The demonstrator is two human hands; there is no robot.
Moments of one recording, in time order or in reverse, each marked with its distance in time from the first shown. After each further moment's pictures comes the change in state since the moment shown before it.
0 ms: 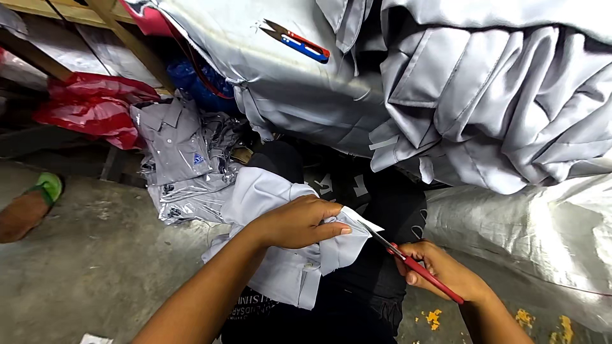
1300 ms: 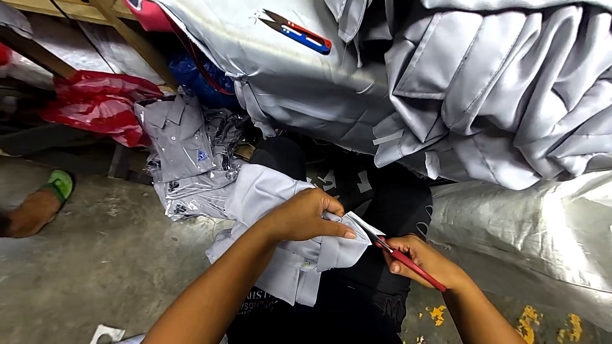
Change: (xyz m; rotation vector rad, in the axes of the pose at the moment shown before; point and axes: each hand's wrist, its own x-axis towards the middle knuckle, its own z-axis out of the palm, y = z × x) left_hand 0.005 -0.002 0.006 -0.246 0.047 -0.260; right_hand 0.020 0.017 0.019 0.119 -0.009 -0.041
